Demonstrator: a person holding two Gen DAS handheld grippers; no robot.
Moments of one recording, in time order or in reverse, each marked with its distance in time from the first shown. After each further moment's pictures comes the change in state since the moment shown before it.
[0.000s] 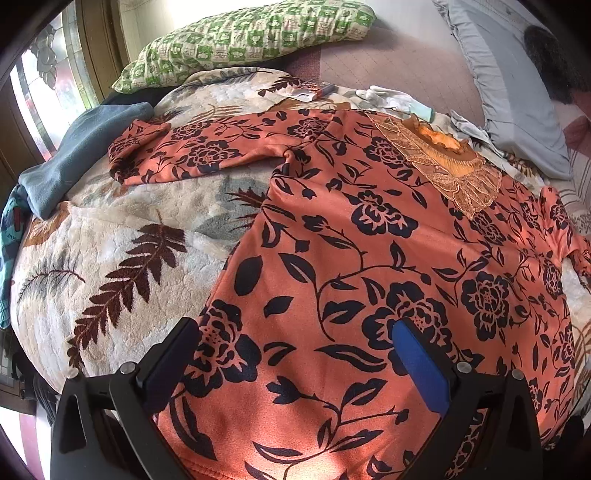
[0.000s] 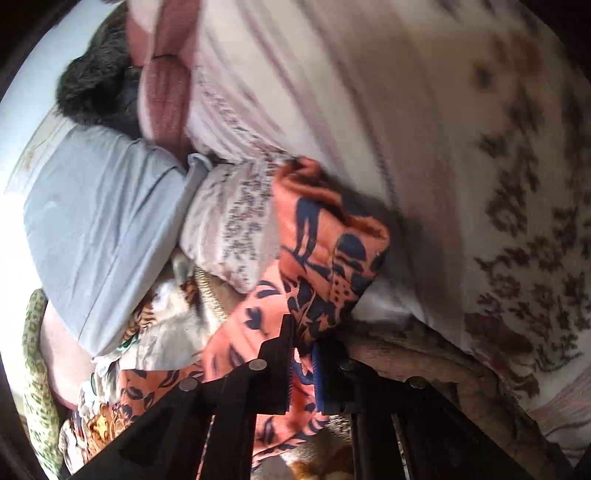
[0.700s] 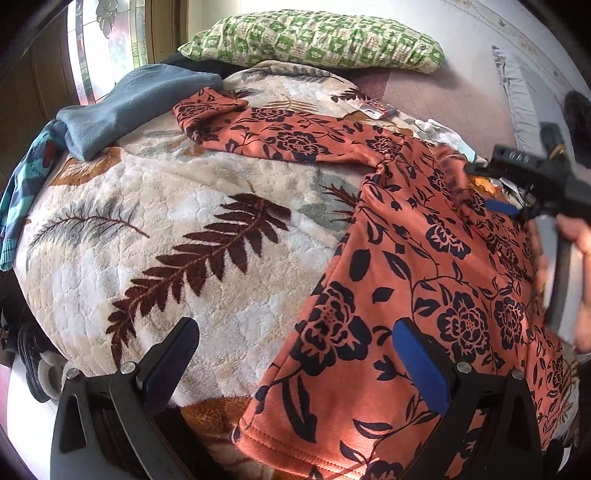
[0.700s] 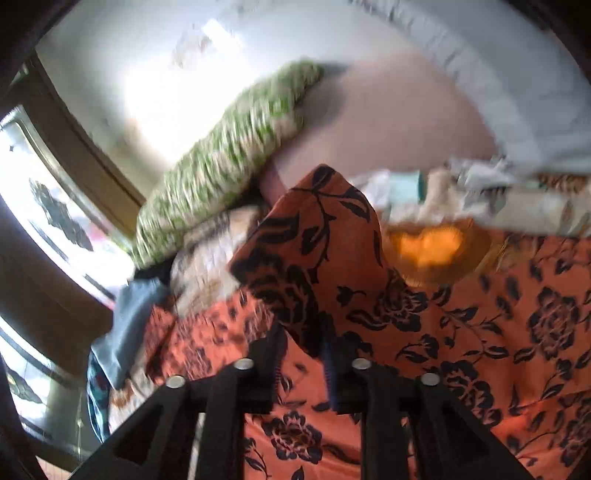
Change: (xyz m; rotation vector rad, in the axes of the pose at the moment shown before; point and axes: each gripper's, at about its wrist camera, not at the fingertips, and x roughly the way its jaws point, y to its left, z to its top) left arm -0.014 0.090 -0.022 -0.191 -0.019 -0.003; right arm -0.036 0.395 -0.326 -0.647 0.434 0.552
